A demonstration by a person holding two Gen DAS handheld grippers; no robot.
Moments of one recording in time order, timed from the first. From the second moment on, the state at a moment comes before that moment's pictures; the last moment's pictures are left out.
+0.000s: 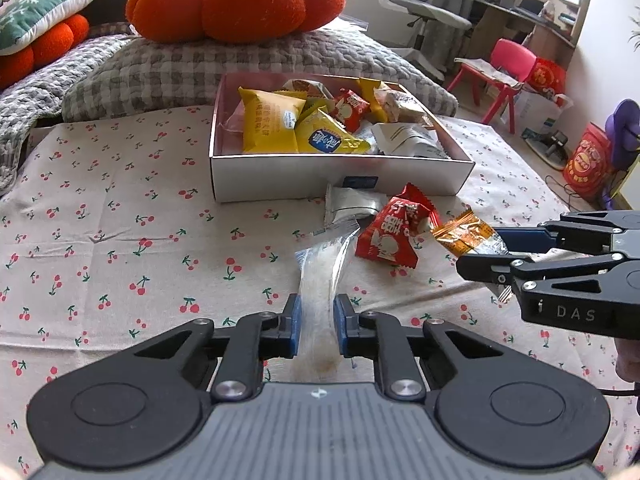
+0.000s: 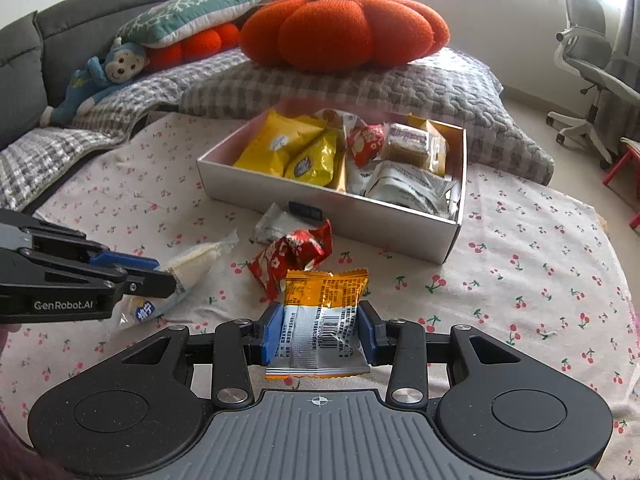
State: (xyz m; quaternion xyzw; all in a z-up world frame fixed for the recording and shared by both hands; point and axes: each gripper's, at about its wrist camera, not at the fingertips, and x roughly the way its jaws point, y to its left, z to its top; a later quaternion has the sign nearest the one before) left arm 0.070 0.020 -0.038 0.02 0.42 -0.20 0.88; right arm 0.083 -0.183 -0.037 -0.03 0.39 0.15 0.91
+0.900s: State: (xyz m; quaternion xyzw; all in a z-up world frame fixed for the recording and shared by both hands) left arm 0.106 0.014 0.003 -0.03 0.37 -0.18 0.91; right arm 0.109 -0.208 0.003 0.02 0.34 0.11 0.93
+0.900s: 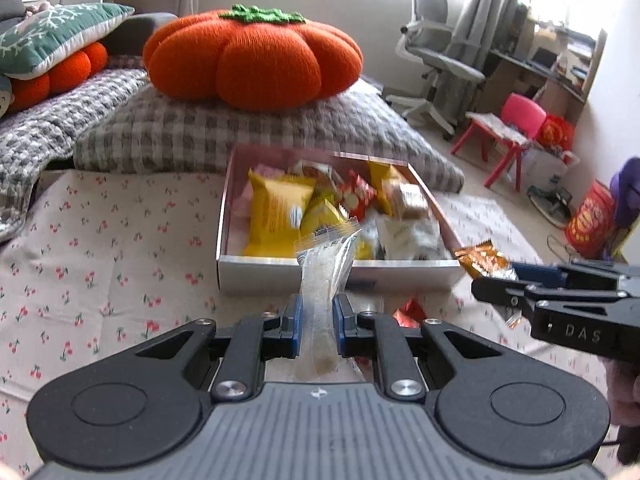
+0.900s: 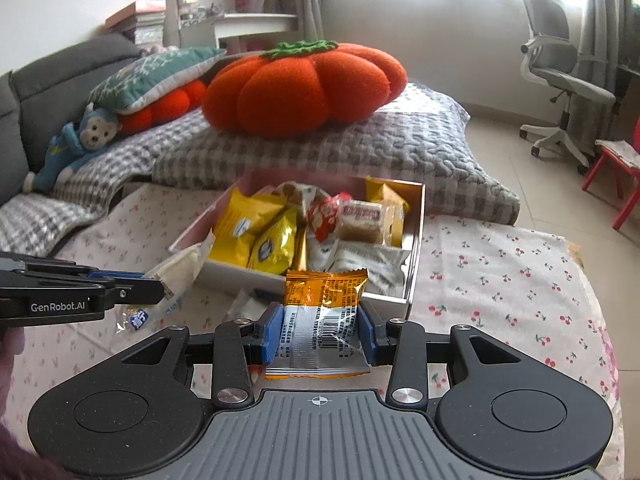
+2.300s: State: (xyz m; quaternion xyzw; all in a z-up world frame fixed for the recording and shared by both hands) left arm 0.207 0.018 -0.028 -0.14 0.36 -0.20 0.90; right arm 0.223 -0.193 -0.026 0.11 0.37 0.07 0.92
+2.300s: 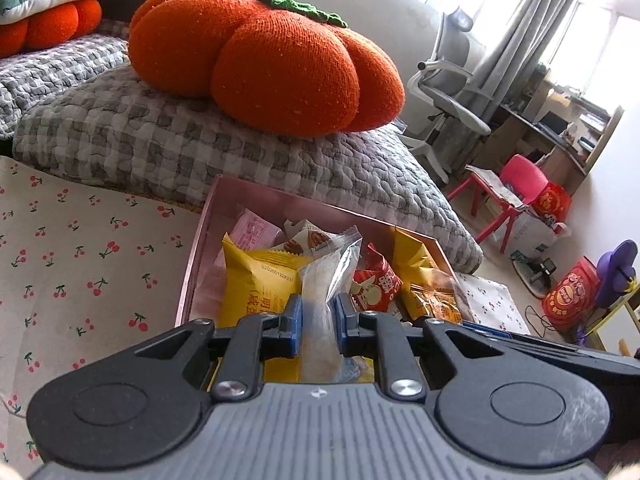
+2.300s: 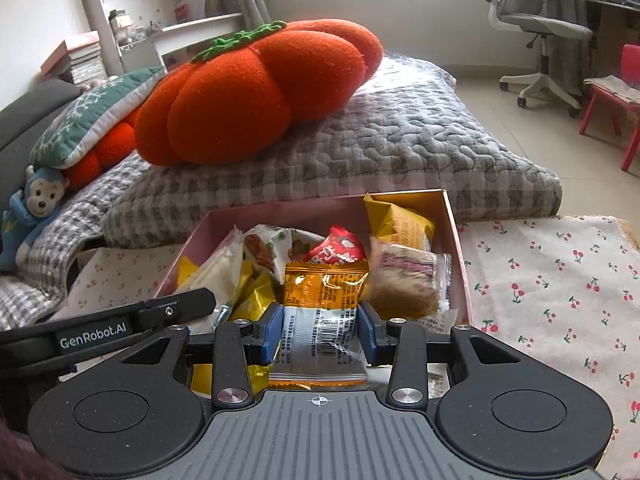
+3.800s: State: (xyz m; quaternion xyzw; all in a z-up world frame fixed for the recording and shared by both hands) left arm 0.149 0.010 -0.006 -0.01 0.38 -0.18 0.91; right arm 0.139 -0.208 -0.013 0.07 0.38 0.09 0.92
